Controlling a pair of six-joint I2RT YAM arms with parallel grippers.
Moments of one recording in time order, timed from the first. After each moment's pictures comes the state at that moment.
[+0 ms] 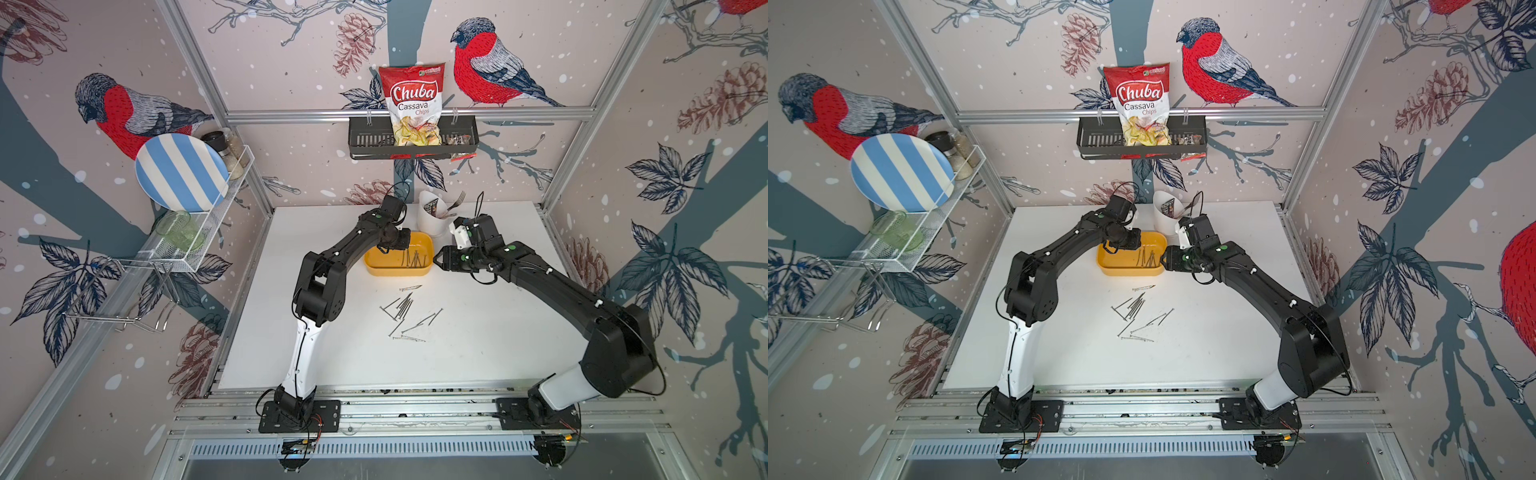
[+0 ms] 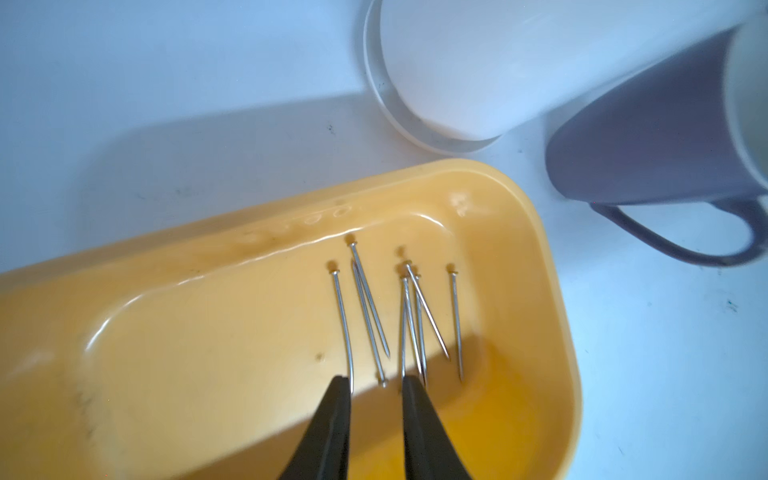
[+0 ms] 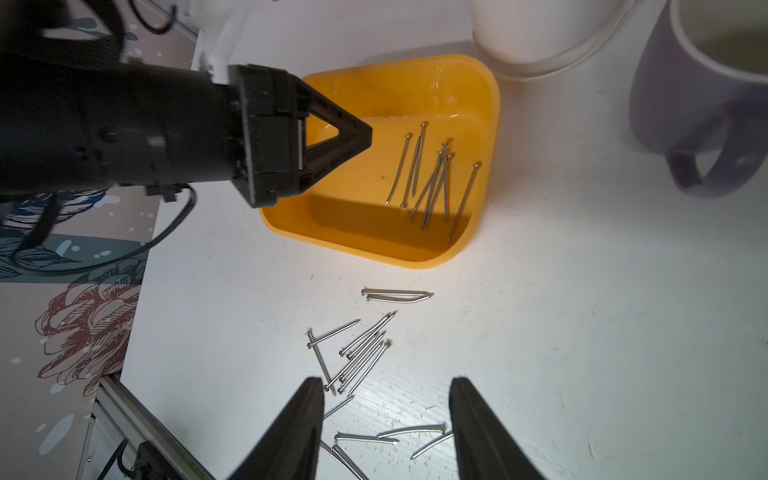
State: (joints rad) left arm -0.47 2.19 1.93 -0.73 0.19 -0.26; right arm 0.54 1.54 1.24 -0.54 -0.26 0.45
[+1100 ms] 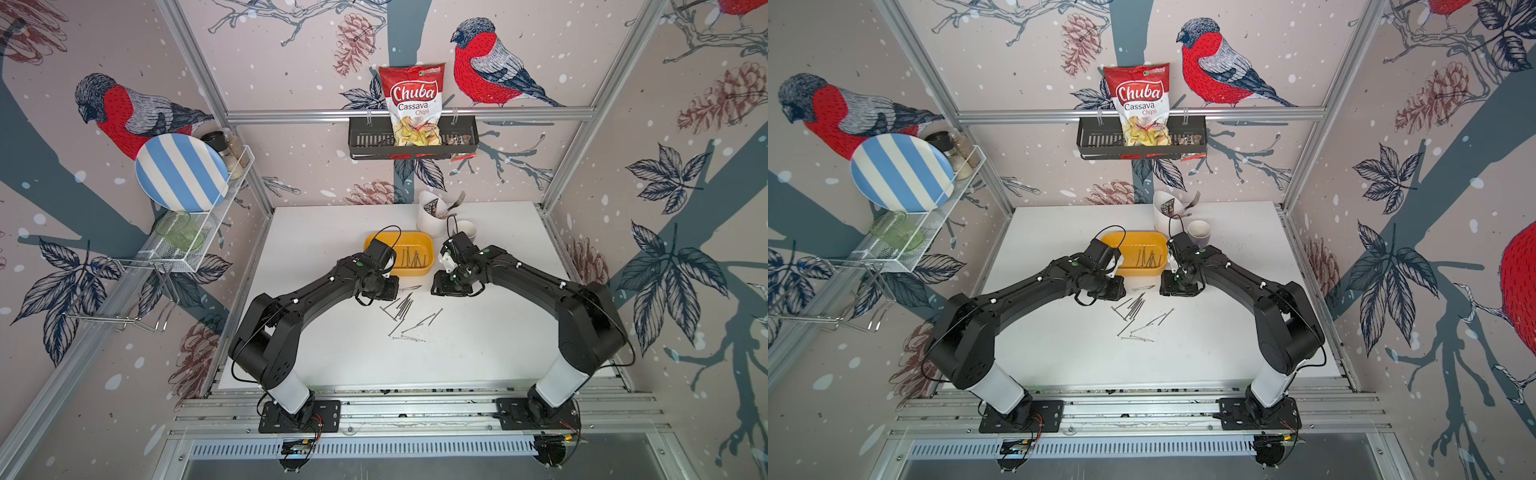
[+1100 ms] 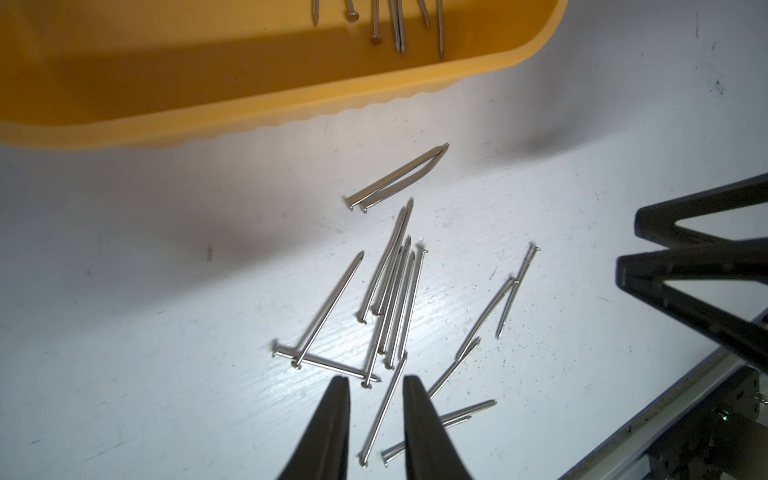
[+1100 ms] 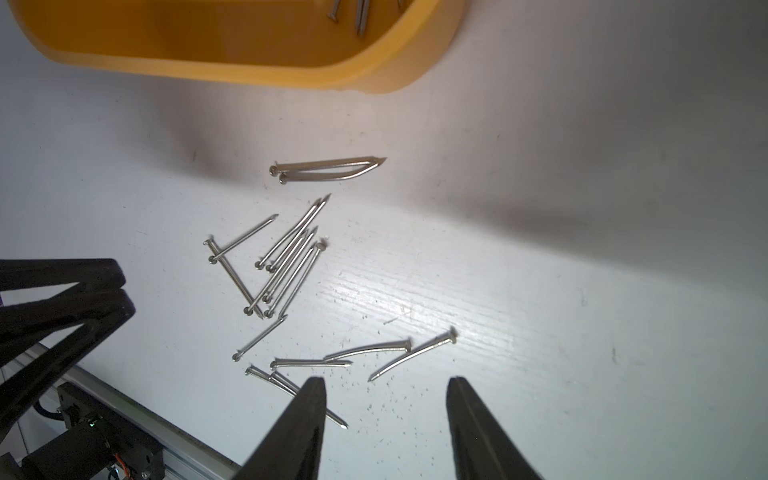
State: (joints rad) left arm -0.59 1.64 1.14 -0.62 0.20 -0.39; right arm 0.60 1.70 1.22 -0.75 -0.25 0.45
